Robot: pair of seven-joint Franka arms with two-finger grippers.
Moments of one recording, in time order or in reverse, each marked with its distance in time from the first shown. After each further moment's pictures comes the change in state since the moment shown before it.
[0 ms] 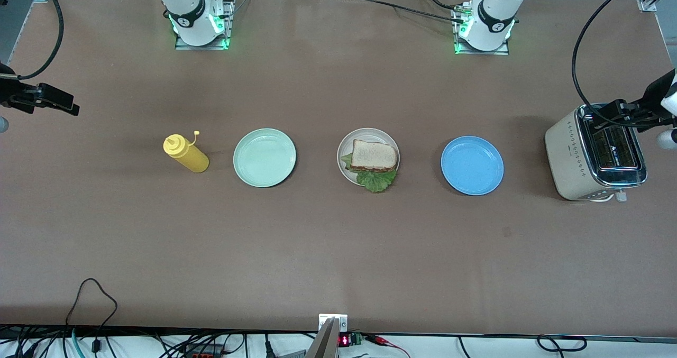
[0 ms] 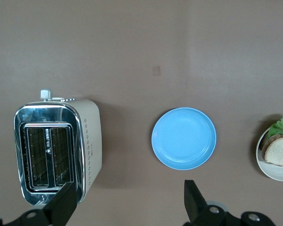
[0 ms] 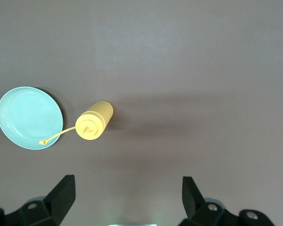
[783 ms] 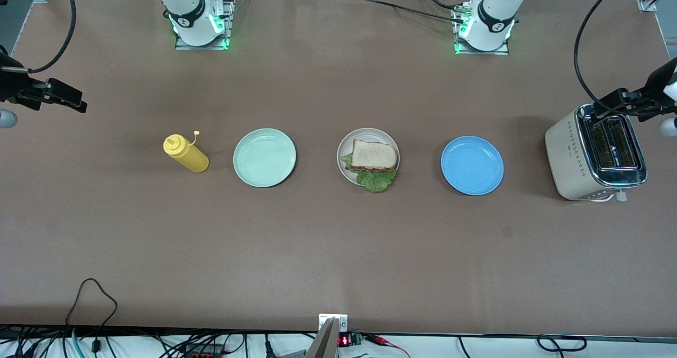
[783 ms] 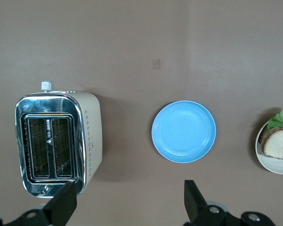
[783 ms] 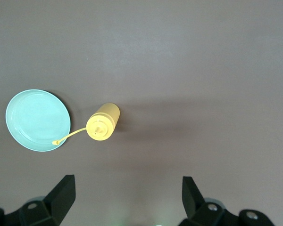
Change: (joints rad) left arm 0.017 -0.060 -0.026 -0.052 0.000 -0.004 0.001; right arm 0.028 -0.020 0.020 0.004 -0.009 -0.001 0.051
